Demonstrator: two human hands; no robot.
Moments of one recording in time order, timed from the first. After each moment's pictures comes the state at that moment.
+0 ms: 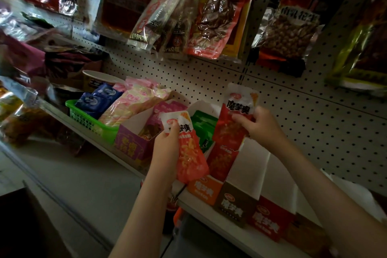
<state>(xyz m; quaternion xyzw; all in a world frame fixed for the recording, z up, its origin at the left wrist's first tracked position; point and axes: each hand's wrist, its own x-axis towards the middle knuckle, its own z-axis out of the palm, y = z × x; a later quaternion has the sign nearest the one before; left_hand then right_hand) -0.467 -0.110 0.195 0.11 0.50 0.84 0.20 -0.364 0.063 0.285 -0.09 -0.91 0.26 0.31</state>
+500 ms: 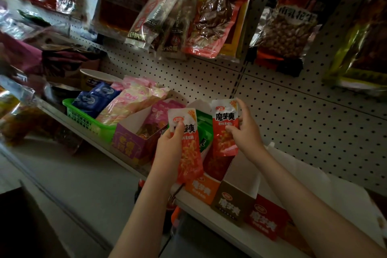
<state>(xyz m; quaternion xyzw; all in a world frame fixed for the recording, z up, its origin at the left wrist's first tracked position) -0.455 -0.108 0.197 0.16 0.49 0.83 0.22 -0.392 0.070 0.246 -0.16 -0.86 0.29 0.39</state>
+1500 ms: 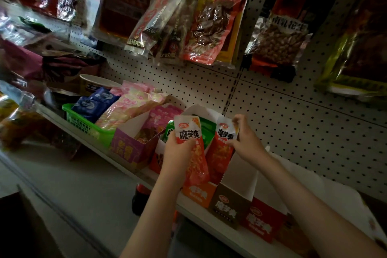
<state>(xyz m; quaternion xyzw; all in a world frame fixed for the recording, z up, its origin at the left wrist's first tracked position) -0.441 -0.096 0.204 0.16 0.50 0.83 0.20 -0.374 0.080 0.248 -0.17 -0.93 0.11 0.29</state>
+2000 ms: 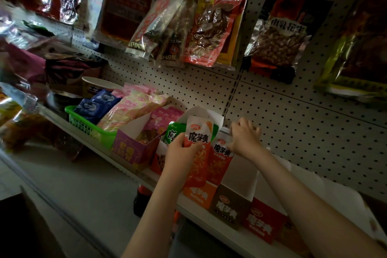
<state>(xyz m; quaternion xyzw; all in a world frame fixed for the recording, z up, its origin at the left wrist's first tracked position) -0.434 -0.103 0.203 0.24 0.54 0.79 0.17 -0.398 0.086 0.254 -0.29 -0.92 -0.17 0.19</state>
